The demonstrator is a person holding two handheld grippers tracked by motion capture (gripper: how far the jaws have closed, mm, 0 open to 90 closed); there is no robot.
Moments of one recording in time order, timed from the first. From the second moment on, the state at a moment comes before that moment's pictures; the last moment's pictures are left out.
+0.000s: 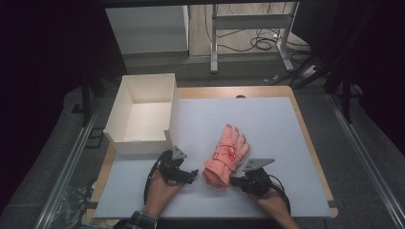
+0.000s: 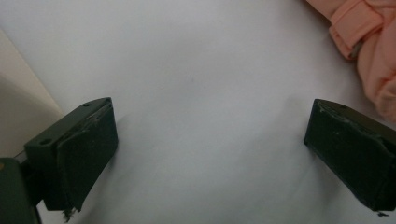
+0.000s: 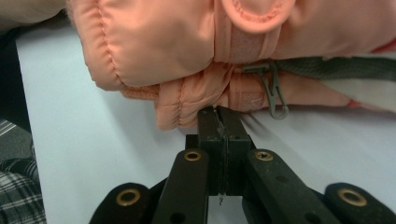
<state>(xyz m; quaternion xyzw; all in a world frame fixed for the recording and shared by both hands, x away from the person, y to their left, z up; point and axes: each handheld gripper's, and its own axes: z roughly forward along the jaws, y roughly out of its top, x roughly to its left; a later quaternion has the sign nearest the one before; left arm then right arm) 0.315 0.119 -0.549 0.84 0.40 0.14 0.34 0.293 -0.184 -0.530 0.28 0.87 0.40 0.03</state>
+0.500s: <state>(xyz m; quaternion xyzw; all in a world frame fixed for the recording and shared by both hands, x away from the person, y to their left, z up) 0.310 0.125 -0.547 0.84 0.40 0.14 0.34 0.300 -0.165 -0.532 0.28 0.87 0.40 0.03</state>
